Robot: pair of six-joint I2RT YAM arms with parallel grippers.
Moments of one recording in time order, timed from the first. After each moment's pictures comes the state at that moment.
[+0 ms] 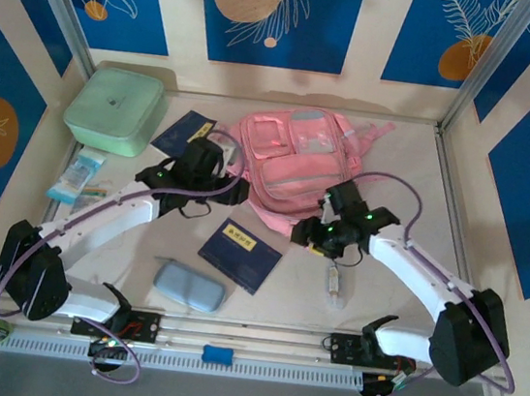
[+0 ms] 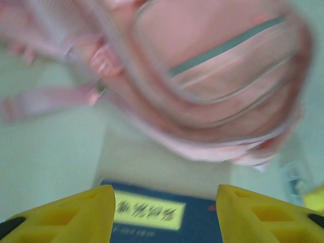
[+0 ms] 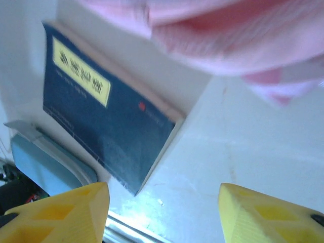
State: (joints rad) left arm -0.61 1.34 1.00 -0.49 0.06 -0.50; right arm 0.56 1.29 0.83 -0.73 -0.38 0.70
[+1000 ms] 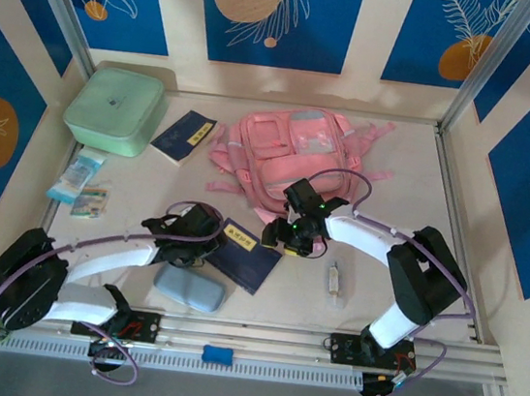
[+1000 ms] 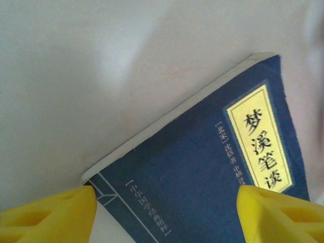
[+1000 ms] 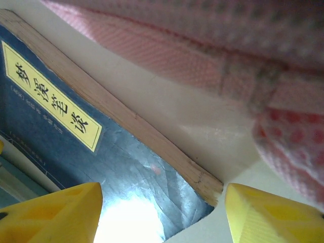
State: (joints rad) left arm -0.79 1.27 0.59 -0.38 -0.13 -1.36; right arm 0.67 1.62 0.95 -0.59 -0.33 0.72
